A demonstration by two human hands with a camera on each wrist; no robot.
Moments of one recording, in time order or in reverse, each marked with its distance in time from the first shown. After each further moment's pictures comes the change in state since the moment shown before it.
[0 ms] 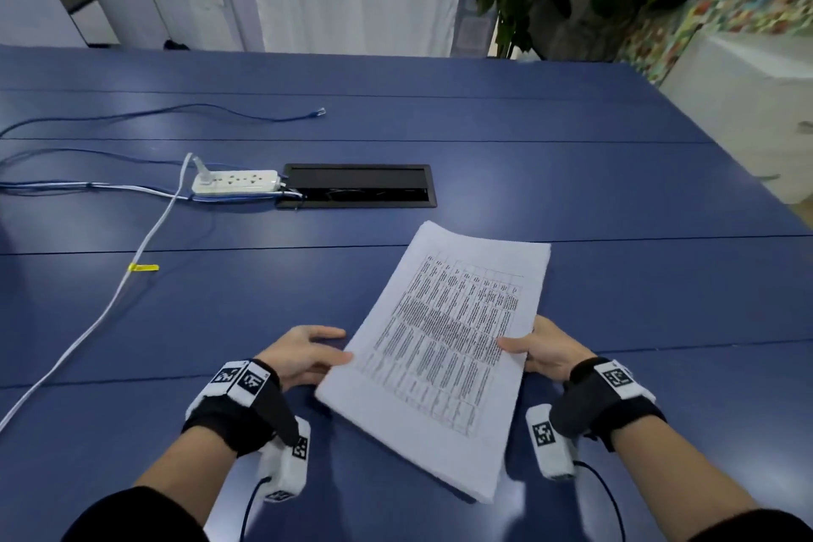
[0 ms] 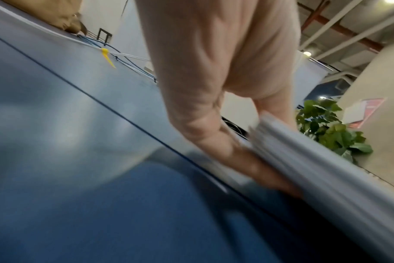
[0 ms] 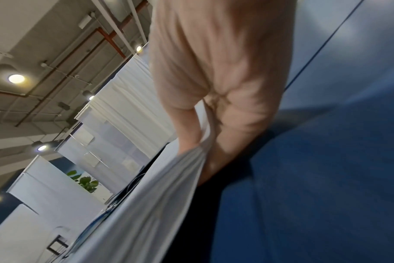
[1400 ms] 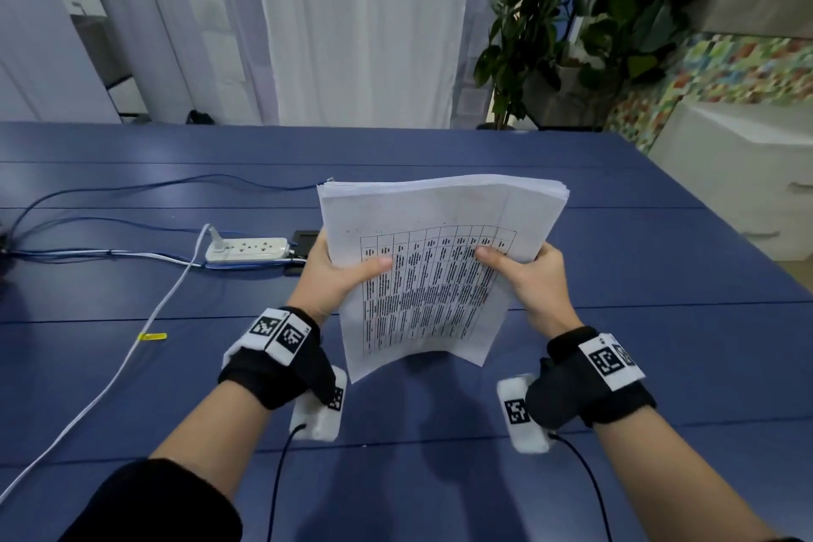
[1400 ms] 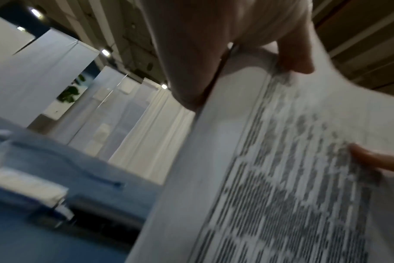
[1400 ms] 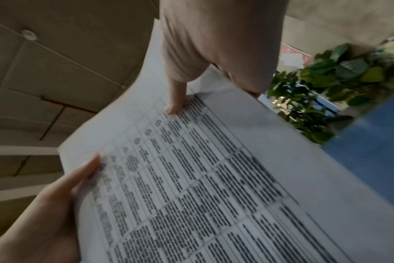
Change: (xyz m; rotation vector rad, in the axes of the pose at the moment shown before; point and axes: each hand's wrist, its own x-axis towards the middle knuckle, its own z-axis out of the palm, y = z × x) left_hand -0.055 0.172 0.028 -0.093 0.171 0.876; right_hand -0.030 -0.165 0.042 0.180 0.284 -0.819
